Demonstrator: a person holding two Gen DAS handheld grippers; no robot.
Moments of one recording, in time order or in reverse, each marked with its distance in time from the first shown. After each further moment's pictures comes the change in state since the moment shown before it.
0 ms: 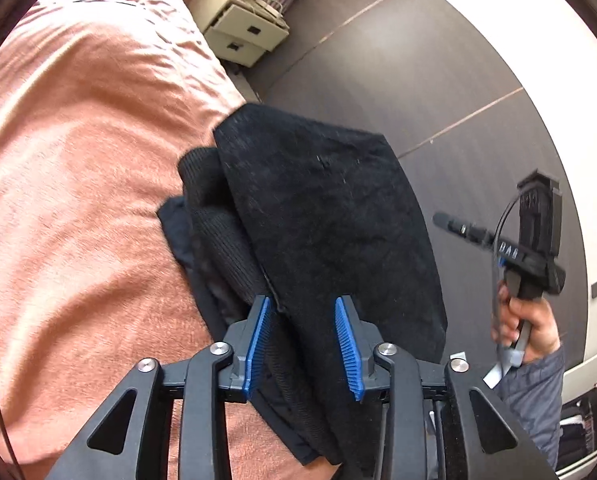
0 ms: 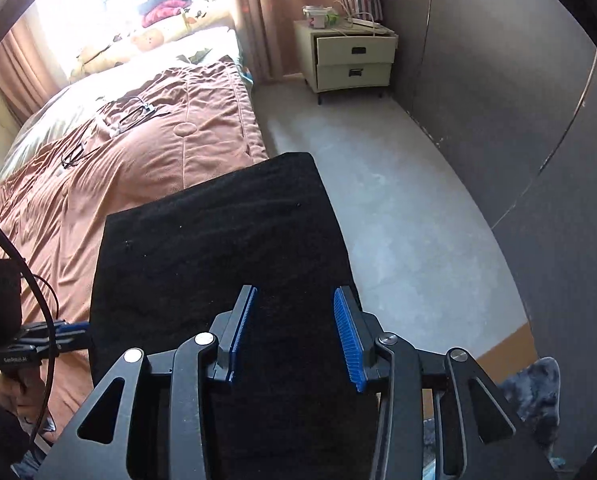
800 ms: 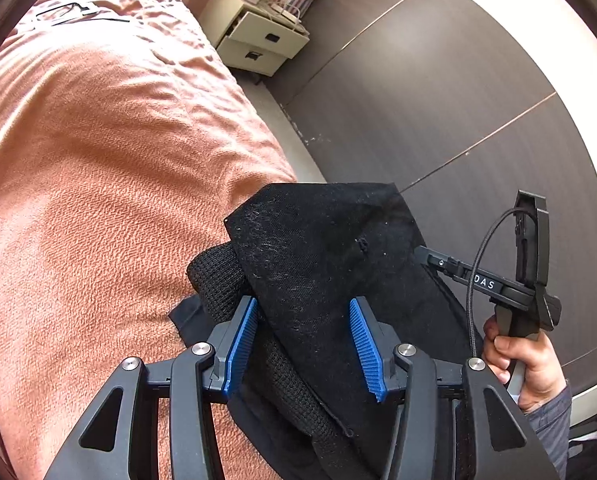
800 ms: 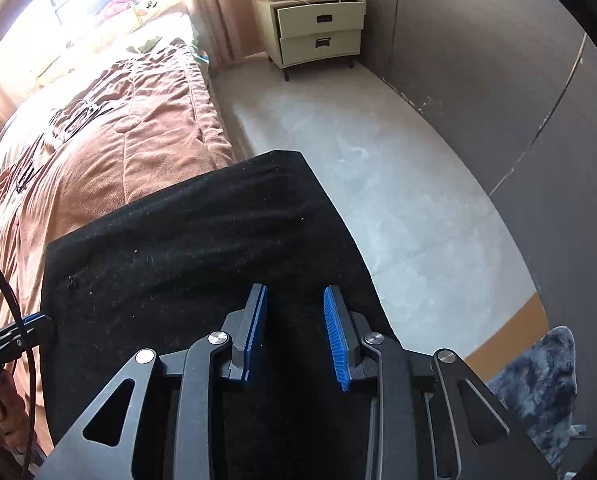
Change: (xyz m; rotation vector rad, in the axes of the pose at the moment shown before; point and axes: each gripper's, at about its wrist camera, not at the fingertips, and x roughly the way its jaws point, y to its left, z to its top) left arm 0.051 0.016 0.062 0.026 -0.011 0.113; right arm 0.045 -0.012 -0.004 0.146 0.063 -0.072
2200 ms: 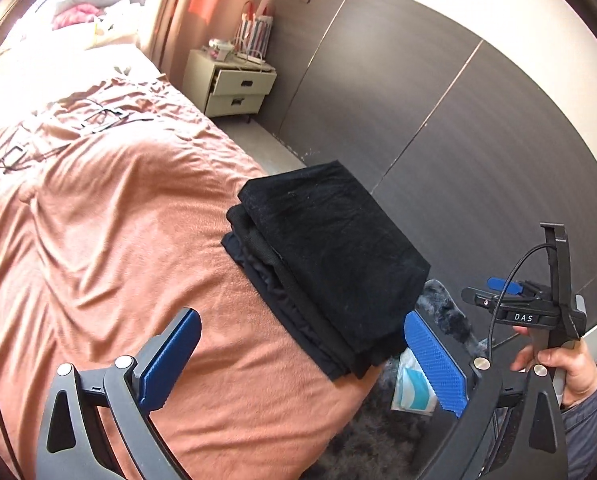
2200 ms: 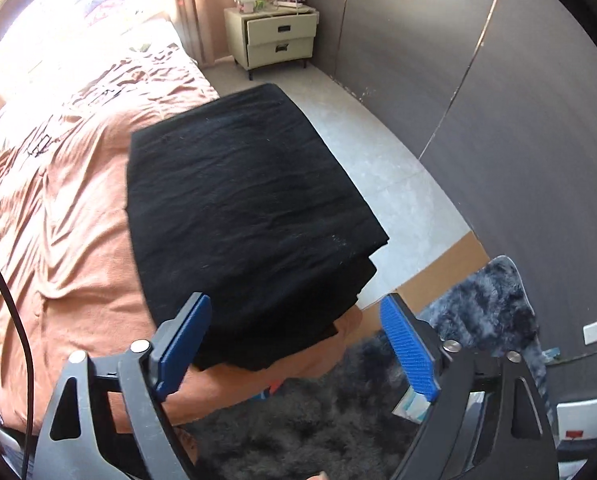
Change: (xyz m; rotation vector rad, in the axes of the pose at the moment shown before) left arm -0.217 -0.086 -0.105 0.261 -0.073 0.132; right arm -0.238 0.048 -0.144 0.054 -0.022 -0.143
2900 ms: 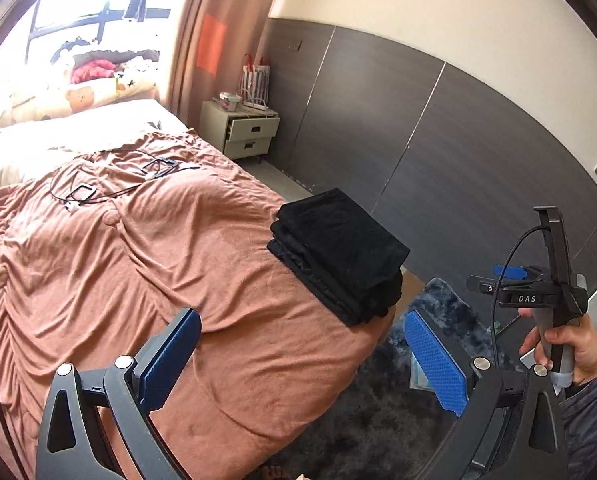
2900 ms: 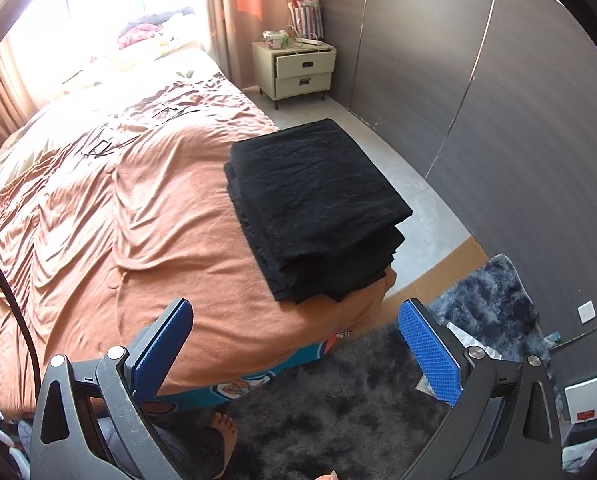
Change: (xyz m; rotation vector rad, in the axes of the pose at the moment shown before) left arm -0.209 0.011 -0.076 0.095 -0.137 0.055; right arm -0.167 0.087 -0.117 0.002 -0.108 0.020
